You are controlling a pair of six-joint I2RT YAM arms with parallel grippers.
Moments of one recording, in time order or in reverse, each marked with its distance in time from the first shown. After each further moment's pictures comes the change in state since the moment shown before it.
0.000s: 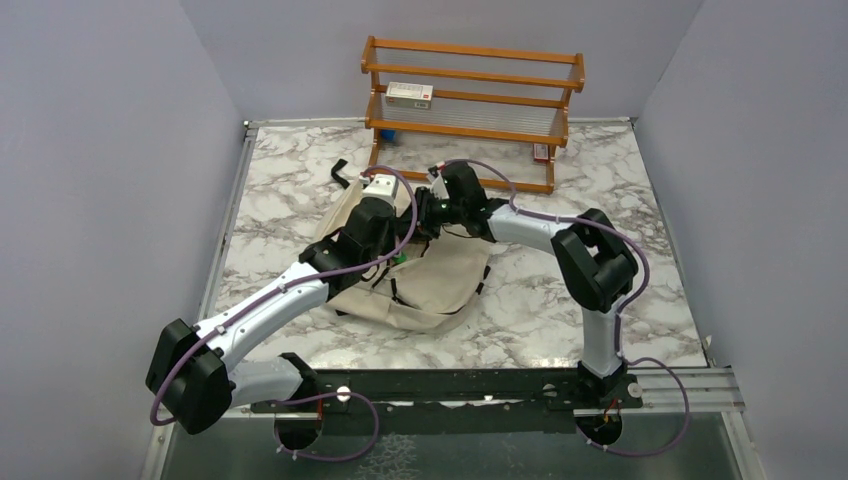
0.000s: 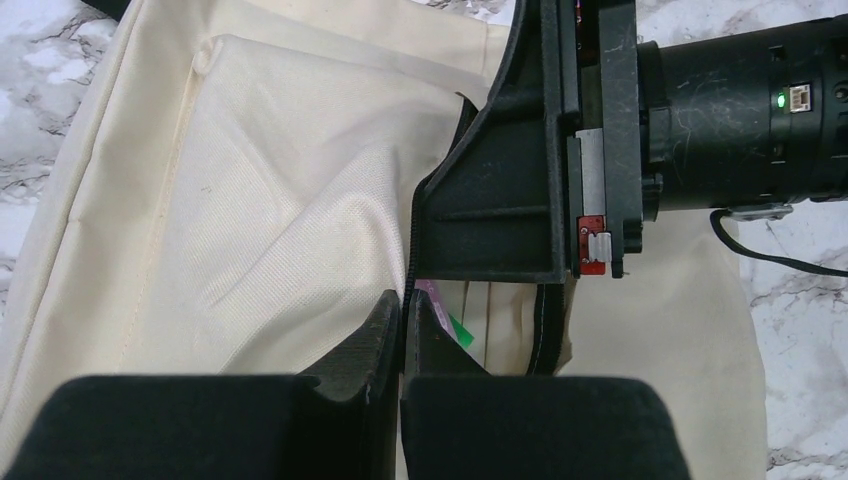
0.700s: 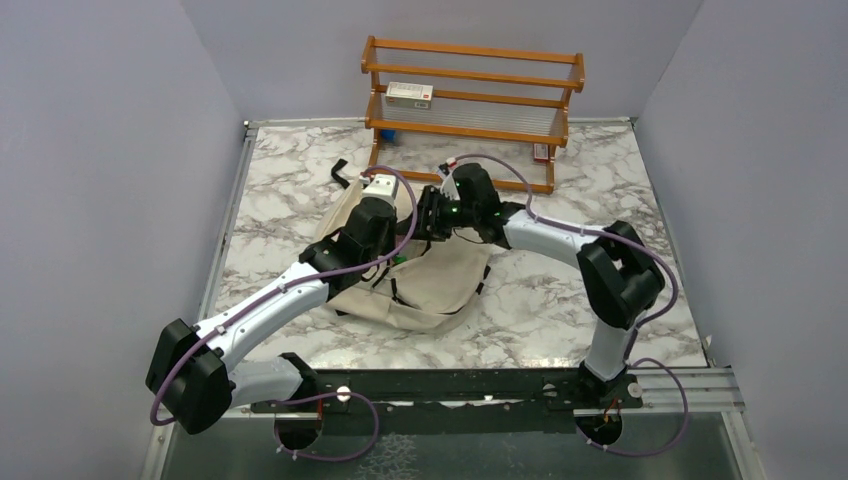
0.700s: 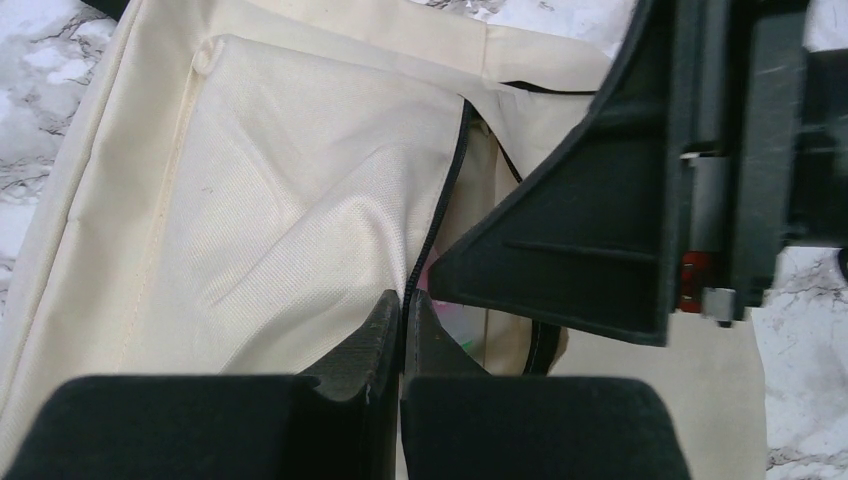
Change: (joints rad) left arm 0.000 0.000 -0.001 0.000 -0.001 0.000; right arm 0.005 -0.119 -0.107 -0.009 0.075 -0.109
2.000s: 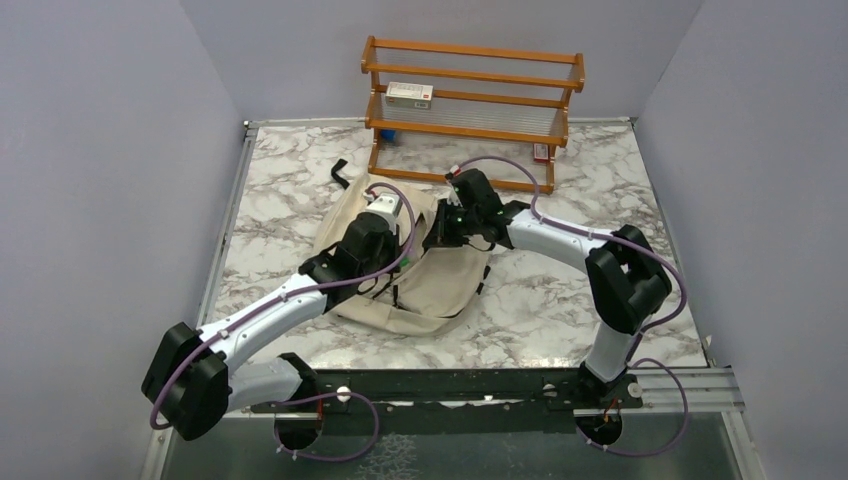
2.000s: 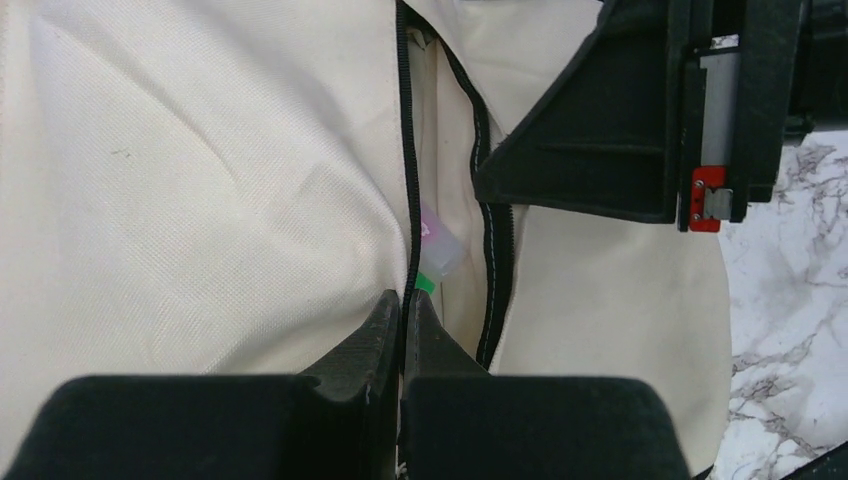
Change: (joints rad) left arm 0.003 -0.034 -0.140 0.090 0.184 -0.022; right arm 0.000 -0.076 0.004 -0.310 0.242 -0.257
